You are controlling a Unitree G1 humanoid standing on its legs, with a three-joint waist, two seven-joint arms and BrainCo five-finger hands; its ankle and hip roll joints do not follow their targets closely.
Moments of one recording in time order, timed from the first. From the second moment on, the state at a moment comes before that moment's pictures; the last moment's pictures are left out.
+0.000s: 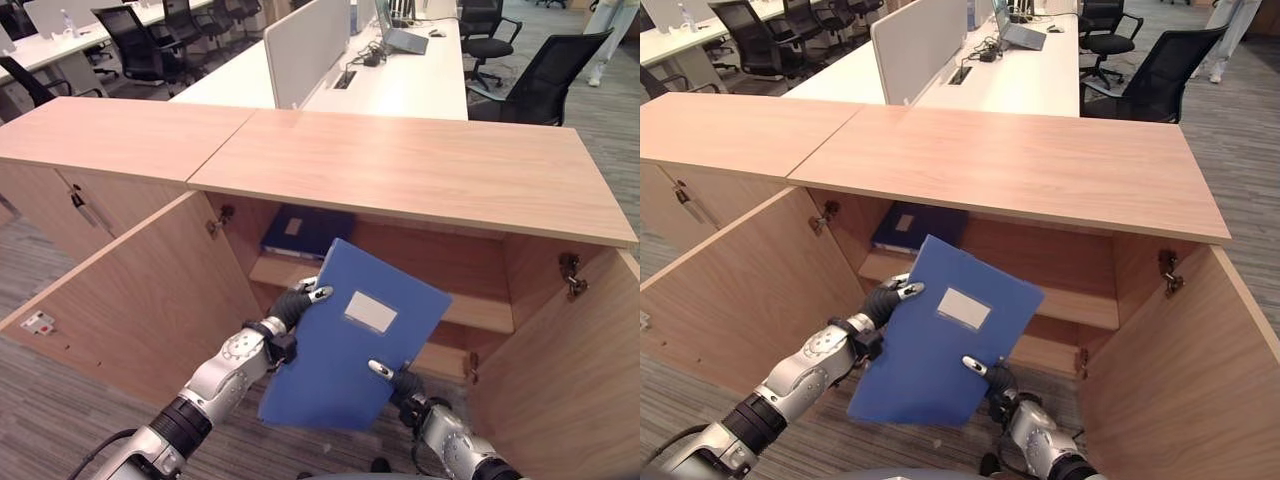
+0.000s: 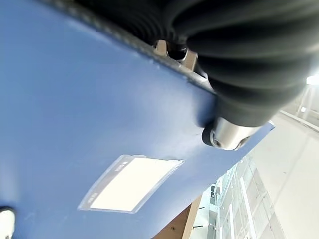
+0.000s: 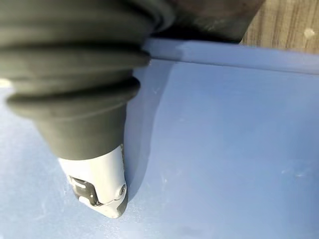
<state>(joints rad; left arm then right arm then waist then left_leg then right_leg) -0.24 0.48 -0.59 0.15 -0.81 0.04 -0.04 -0.05 -0.26 0.54 0.70 1.05 -0.06 0.17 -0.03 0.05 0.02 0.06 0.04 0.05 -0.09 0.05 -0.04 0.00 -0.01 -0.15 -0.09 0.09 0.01</state>
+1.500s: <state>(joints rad) 0.20 0.27 -0.31 0.43 -0.96 0.07 -0.03 -0.11 -0.15 0.04 0.93 1.27 -0.07 -0.07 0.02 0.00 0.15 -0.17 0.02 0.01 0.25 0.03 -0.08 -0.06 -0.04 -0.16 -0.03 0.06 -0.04</state>
